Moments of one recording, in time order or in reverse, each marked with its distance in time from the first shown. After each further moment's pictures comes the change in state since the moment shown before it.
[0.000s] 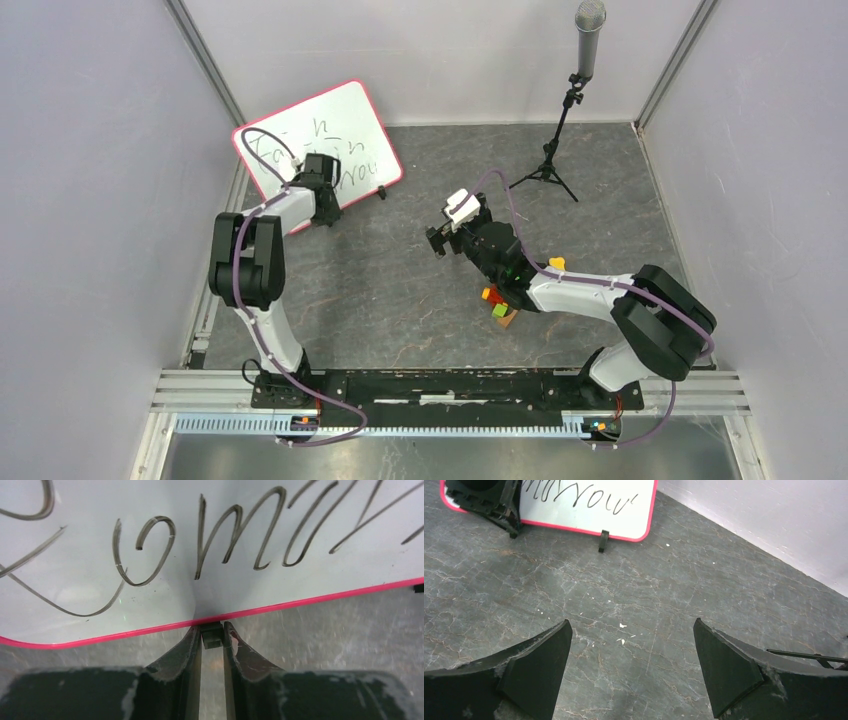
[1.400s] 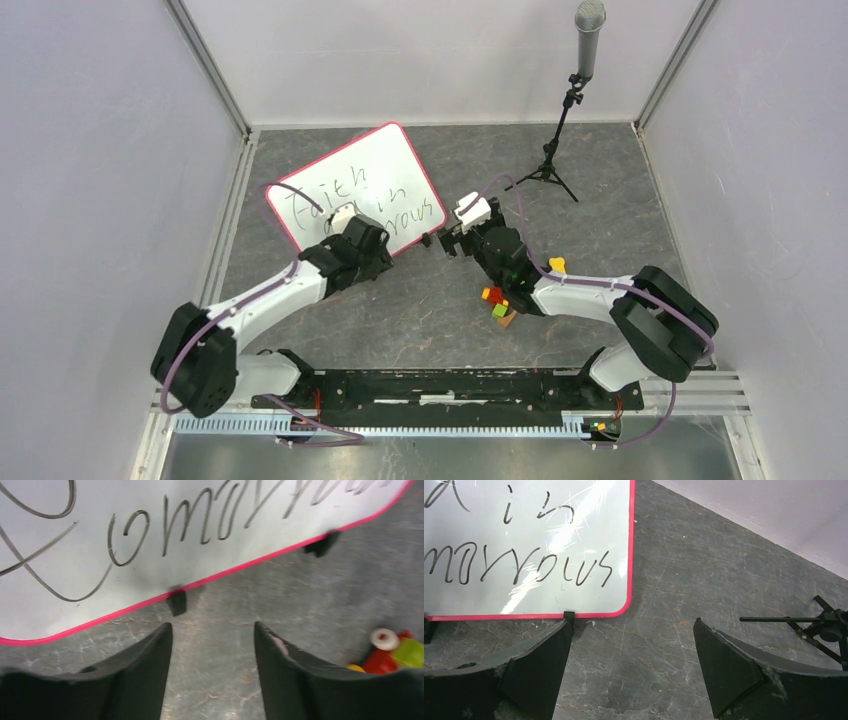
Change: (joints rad) left arm -0.520 -0.598 -0.474 -0.078 -0.110 -0.544; right arm -0.027 -0.008 -0.065 0.024 0.097 0.000
